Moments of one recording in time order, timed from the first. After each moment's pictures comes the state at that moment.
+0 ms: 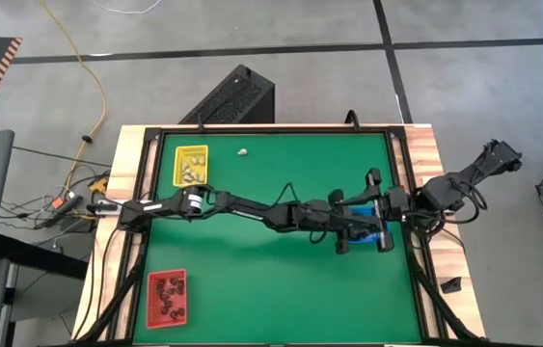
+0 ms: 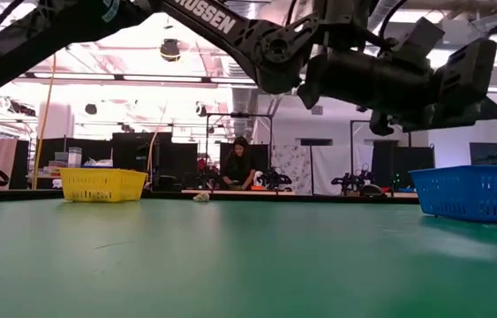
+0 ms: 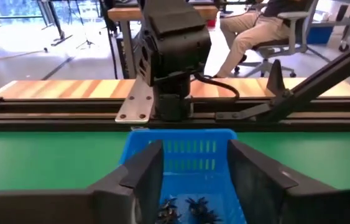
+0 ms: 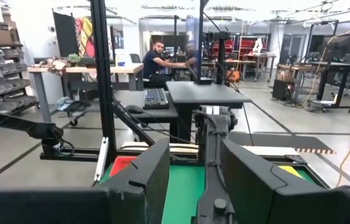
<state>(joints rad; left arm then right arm) -0.05 2.53 1.98 0.46 -0.11 0.03 0.55 0.76 0.80 0.09 0.50 -0.05</state>
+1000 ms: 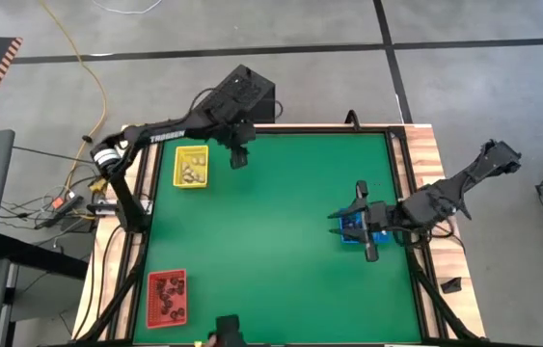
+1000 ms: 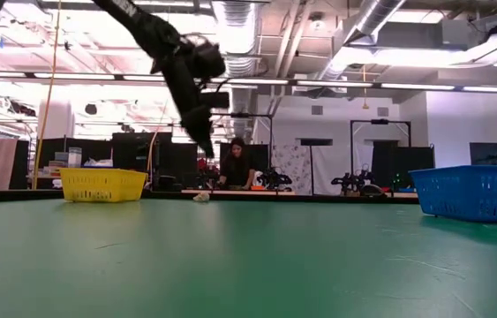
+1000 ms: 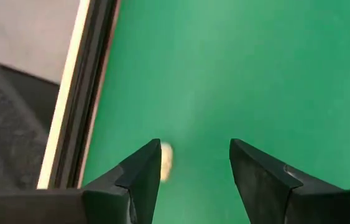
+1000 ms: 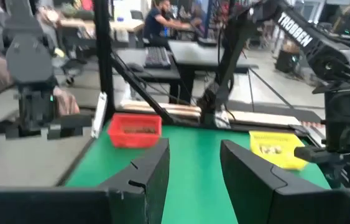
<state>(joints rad) 0.63 1.77 1.31 -0.51 0.07 0.46 0.56 0.86 0.80 0.02 0.50 -0.03</state>
